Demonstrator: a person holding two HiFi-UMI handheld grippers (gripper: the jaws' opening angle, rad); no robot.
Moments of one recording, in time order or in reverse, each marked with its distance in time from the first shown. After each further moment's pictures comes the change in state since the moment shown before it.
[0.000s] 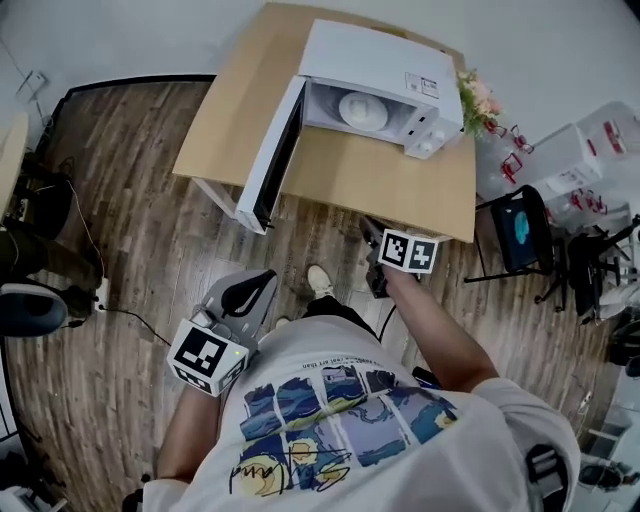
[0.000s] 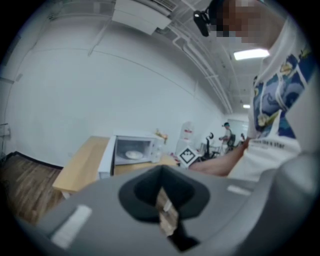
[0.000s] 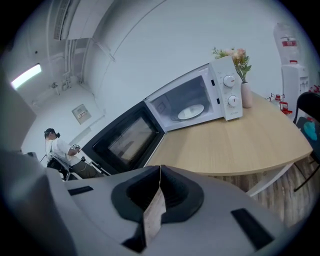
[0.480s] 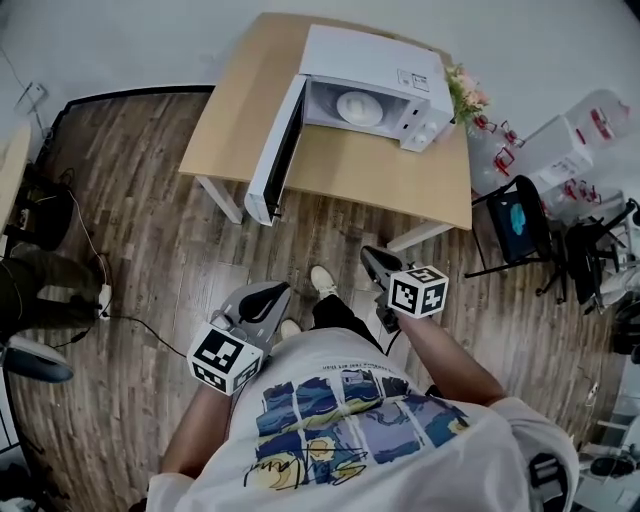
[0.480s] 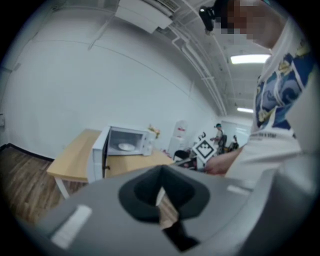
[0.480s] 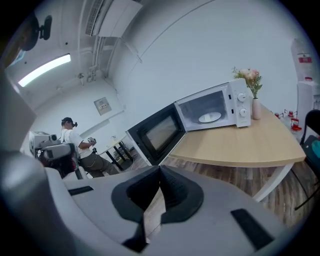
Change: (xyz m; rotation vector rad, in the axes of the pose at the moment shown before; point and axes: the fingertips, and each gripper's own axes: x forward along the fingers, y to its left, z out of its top) left arm -0.031 -0.040 -0.047 -0.034 0.018 -0.077; right arm -0.091 0.076 -0.066 -0.173 -0.032 0.127
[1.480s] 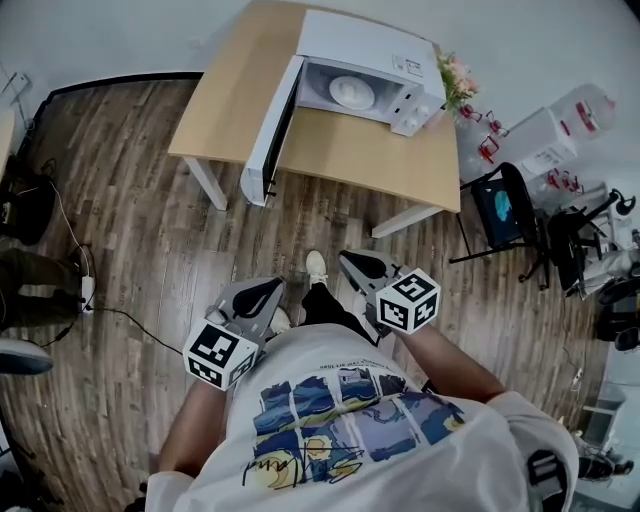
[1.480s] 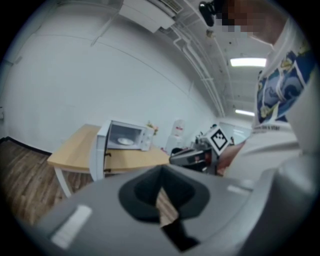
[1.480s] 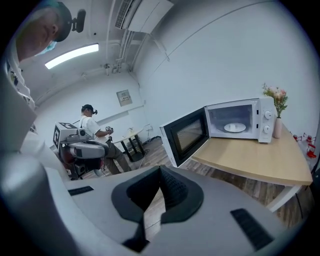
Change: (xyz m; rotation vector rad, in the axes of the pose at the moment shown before) left arm -0.026 -0.006 -0.034 -0.024 0.010 -0.031; right arm -0.020 0.097 -0.015 -0.227 0.008 0.131
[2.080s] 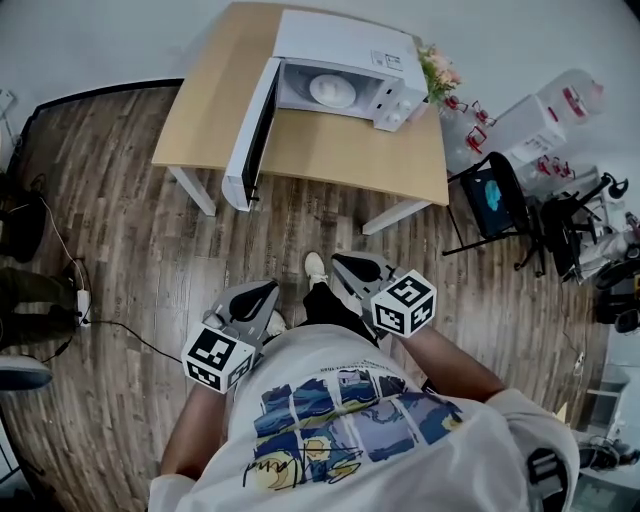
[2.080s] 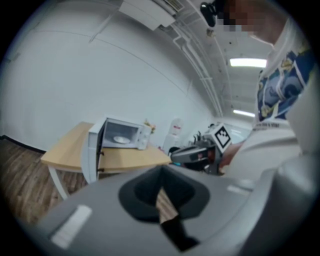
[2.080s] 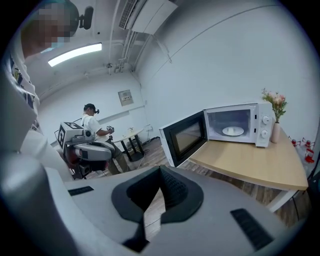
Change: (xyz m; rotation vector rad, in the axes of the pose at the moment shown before) left arm 0.018 -0.007 -0.003 -0.006 0.014 -0.034; right arm -0.015 -0.002 0.003 -0.029 -0.008 -0.006
